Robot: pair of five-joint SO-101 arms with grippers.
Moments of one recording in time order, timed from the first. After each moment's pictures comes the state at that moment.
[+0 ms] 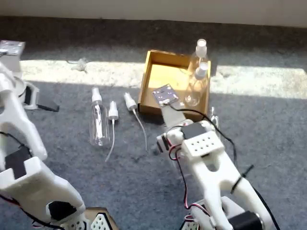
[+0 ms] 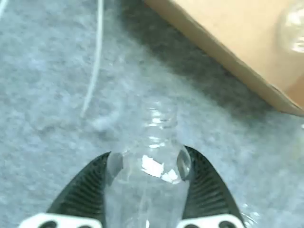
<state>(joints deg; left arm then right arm) -34.4 13.9 -15.4 87.7 -24.1 -21.6 -32.1 51.6 56.2 11.6</state>
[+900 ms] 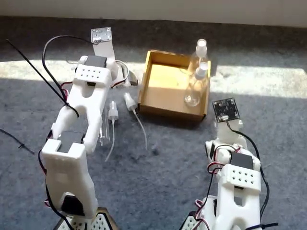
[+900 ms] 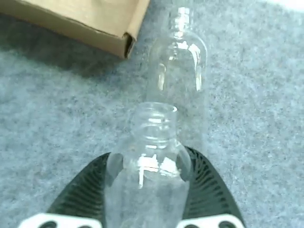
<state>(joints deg) 1.8 25.5 -15.4 66.8 23.0 9.1 -48.9 71.3 46.0 25.5</state>
